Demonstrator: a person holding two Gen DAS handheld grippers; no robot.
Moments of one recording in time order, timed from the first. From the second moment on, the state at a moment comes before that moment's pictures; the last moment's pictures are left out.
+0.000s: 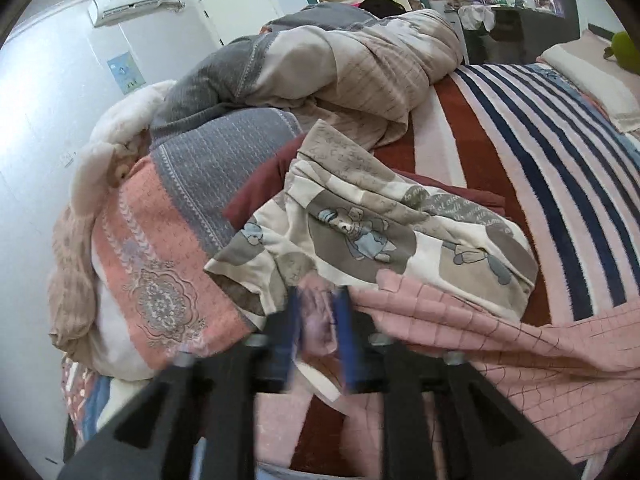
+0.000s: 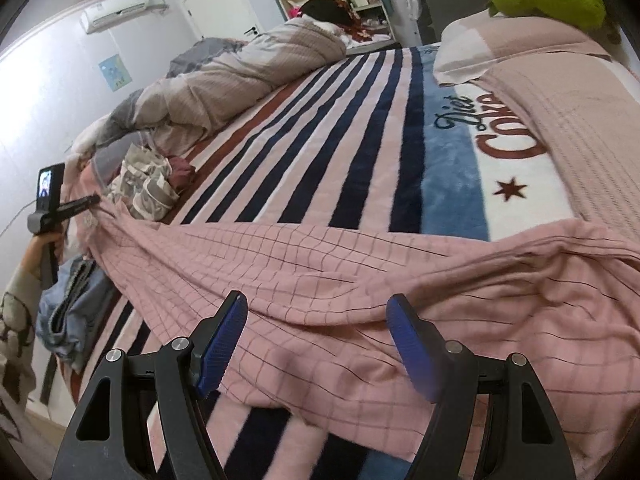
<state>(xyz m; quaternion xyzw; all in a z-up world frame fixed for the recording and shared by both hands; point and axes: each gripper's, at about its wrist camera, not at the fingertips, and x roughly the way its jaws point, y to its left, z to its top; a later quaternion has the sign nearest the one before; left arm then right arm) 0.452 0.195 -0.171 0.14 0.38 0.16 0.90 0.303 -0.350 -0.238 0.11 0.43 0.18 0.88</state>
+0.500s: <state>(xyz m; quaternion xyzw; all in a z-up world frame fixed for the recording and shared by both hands) 0.381 0.091 -0.194 0.00 0.44 -0.08 0.90 0.307 -0.298 -0.261 0.07 0.47 0.27 0.84</state>
